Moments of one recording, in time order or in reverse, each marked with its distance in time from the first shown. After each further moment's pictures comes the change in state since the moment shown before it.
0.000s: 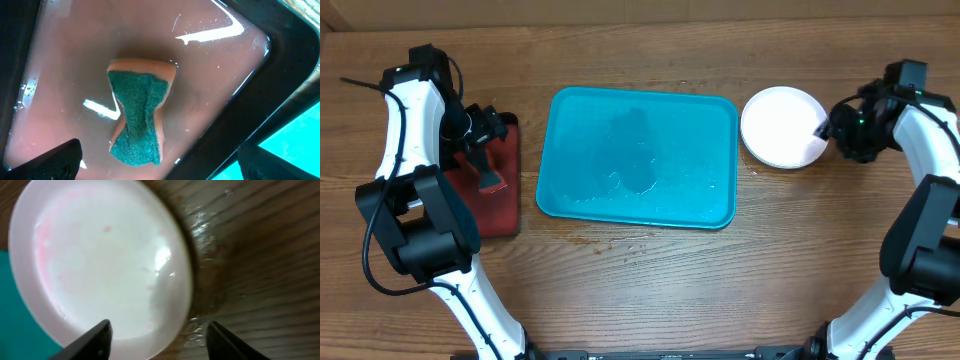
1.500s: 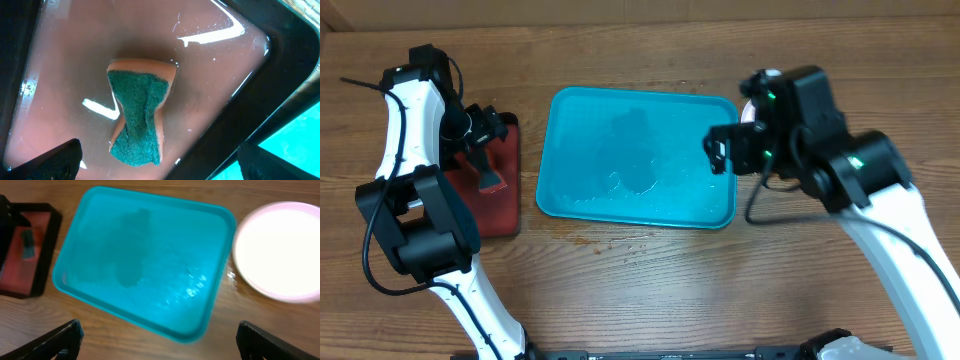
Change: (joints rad) left arm 0.000 0.000 0.000 0.000 0.000 0.000; right arm 0.654 -0.625 -0.002 -0.222 0.214 0.035
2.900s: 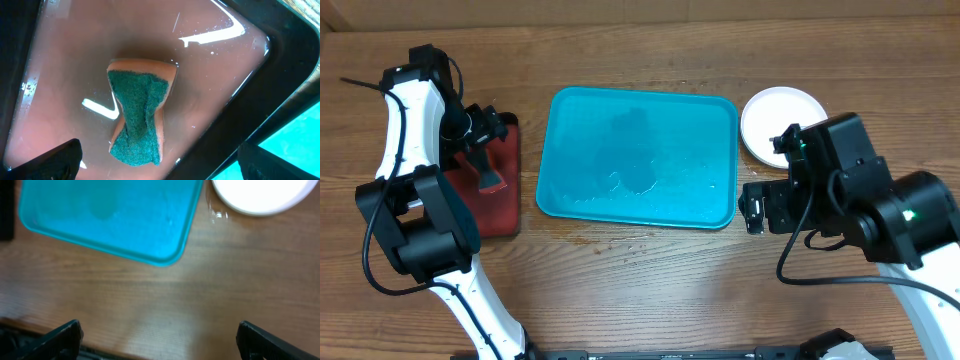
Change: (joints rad) left arm 0.000 0.000 0.000 0.000 0.000 0.000; right arm -0.003 -0.137 -0.003 -0.353 0.021 -0.003
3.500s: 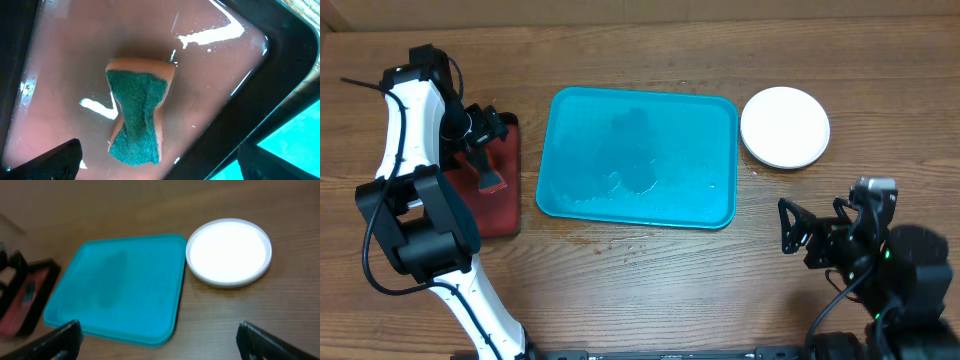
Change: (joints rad) left arm 0.000 0.000 0.000 0.000 0.005 0.000; right arm -0.326 -0.688 -0.697 0.653 -0.154 -0.007
